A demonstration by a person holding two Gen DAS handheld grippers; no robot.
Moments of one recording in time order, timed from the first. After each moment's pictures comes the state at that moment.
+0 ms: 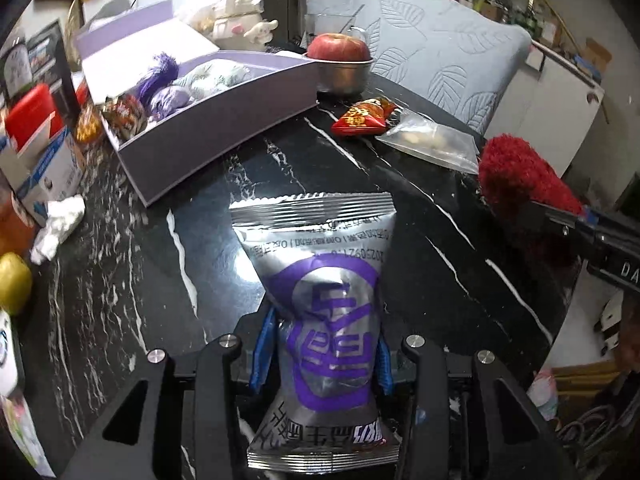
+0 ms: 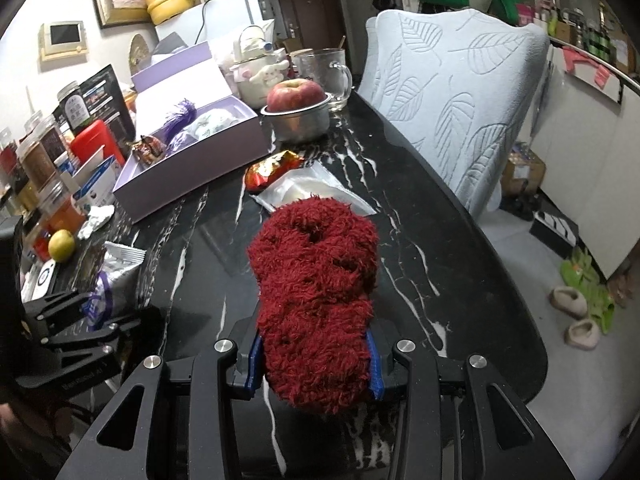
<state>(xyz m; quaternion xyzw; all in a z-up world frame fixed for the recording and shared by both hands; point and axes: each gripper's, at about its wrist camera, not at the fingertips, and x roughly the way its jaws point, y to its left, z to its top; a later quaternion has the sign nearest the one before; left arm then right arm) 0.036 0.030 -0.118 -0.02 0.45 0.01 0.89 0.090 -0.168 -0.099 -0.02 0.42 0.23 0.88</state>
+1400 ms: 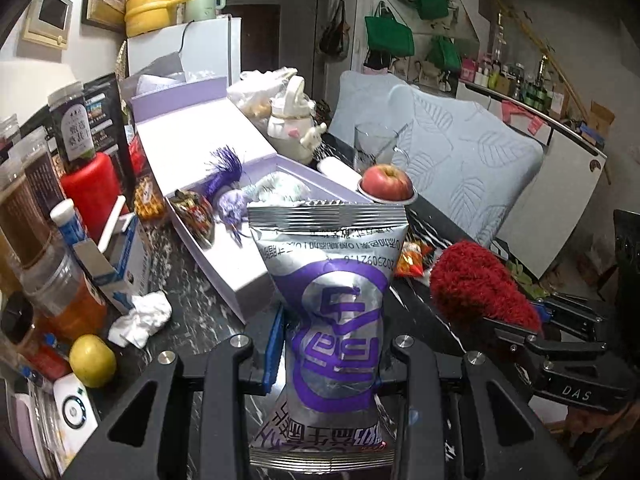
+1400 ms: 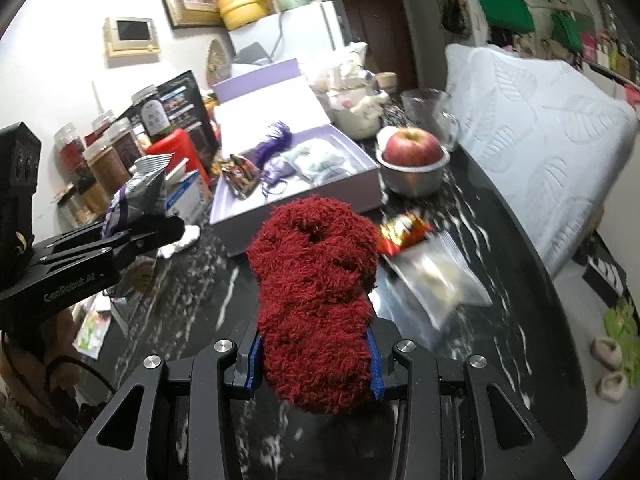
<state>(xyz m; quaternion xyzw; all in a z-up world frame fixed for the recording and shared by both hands) 0.034 0.098 -0.009 -0.05 0.34 0.04 0.94 0.086 -0.087 -0.042 -0.02 0.38 0.35 0.86</state>
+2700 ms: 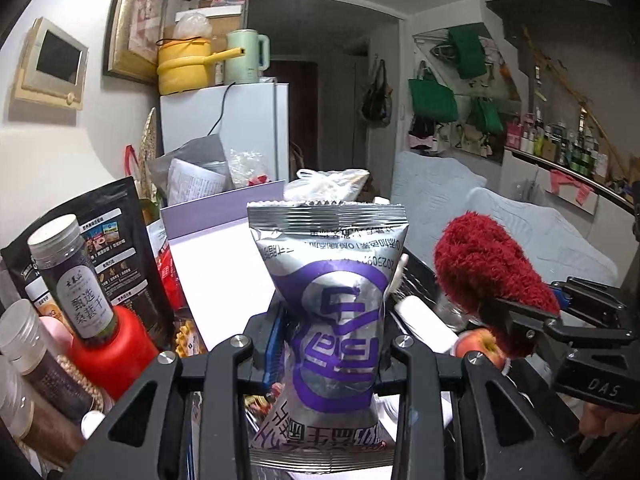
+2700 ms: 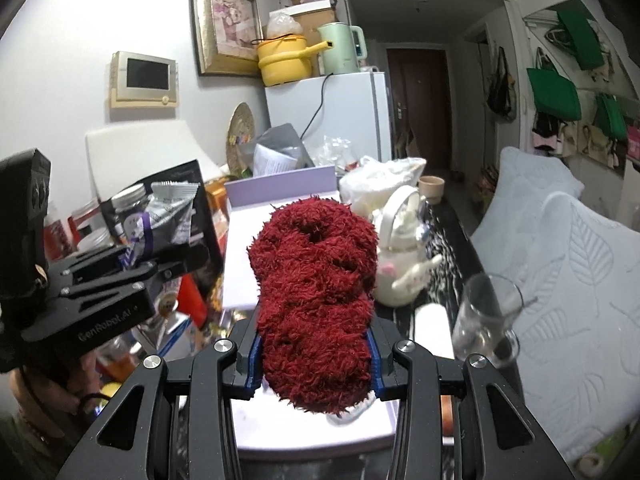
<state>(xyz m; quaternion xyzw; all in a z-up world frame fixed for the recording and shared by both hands) 0.171 0.207 0.072 -0.04 0.23 0.11 0.97 0.240 0.039 0.059 -0.04 0.25 0.40 0.88</state>
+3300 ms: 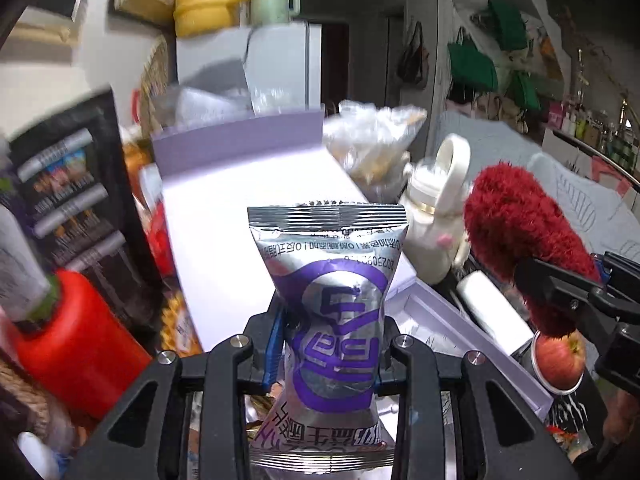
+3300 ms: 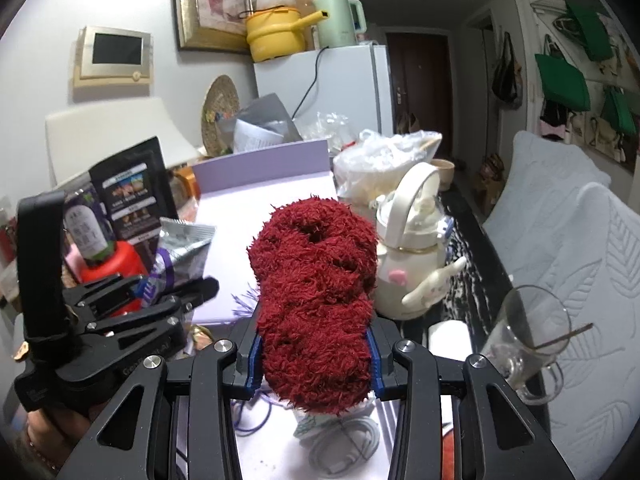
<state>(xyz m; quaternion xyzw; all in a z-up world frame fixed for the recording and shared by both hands) 0.244 0.255 -0.002 -0.06 0.29 0.16 0.94 0.304 0.095 0.013 -0.06 0.28 0.39 0.87</state>
